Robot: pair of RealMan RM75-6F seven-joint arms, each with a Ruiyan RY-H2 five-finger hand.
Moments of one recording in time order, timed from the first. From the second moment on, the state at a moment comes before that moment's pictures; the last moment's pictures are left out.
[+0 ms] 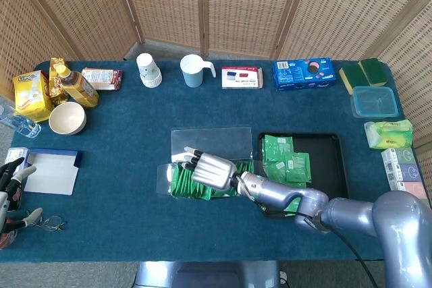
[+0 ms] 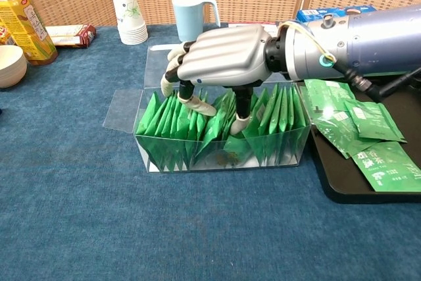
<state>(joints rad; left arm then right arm) -0.02 -0.98 0.01 -1.77 1.56 1.52 -0.02 1.17 -1.50 0.03 -1.37 -1.68 0.77 -0.12</state>
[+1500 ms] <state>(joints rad) -0.04 -0.98 0.01 -1.79 1.57 1.51 0.01 0.94 -1.21 0.10 -1.59 -1.60 1.07 -0.12</state>
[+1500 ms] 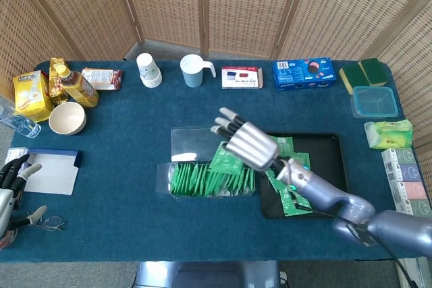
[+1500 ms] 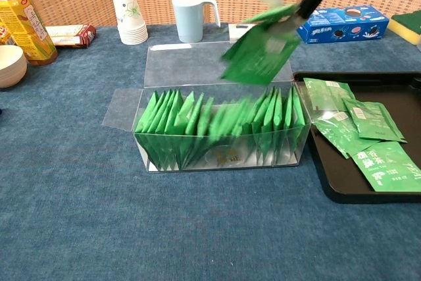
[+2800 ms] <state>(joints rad) -0.05 -0.97 0.01 -1.85 1.59 1.50 0.07 0.61 -1.03 0.05 -1.61 -1.48 1.16 -0.14</state>
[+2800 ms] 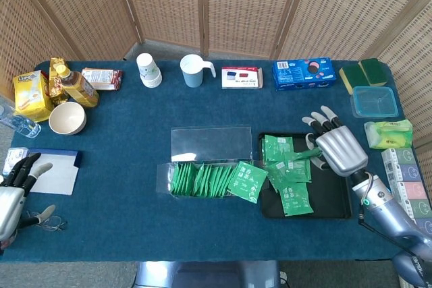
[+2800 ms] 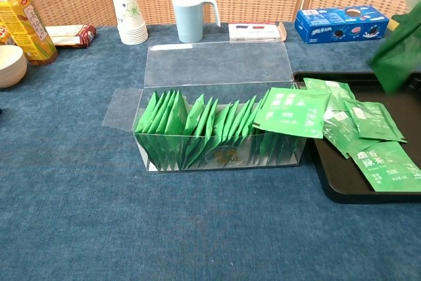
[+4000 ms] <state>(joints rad) 0.06 -1.00 0.05 -1.75 1.52 1.57 -0.01 0.28 -1.13 0.05 -1.80 -1.40 1.52 -0.24</state>
